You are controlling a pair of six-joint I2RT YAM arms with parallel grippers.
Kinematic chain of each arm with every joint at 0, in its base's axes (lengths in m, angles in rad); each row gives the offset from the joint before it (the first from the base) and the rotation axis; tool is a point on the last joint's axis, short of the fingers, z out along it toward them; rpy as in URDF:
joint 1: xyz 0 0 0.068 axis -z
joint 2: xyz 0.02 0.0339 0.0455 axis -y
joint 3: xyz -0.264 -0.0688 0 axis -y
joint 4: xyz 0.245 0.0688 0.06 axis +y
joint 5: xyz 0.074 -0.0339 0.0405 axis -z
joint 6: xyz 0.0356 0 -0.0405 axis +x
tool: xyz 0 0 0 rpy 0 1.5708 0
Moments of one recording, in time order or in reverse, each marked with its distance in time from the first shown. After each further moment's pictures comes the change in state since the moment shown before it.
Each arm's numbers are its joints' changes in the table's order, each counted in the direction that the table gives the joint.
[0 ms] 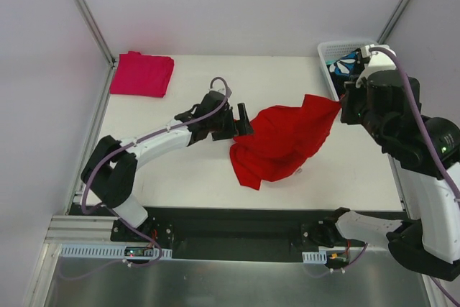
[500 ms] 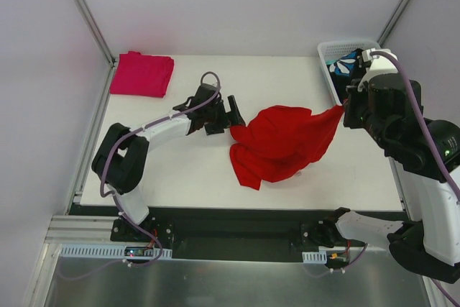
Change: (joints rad) left arm -0.135 -0.159 0.043 -0.041 0.060 -0.021; right arm 0.001 0.032 -0.003 0.048 0.013 0.000
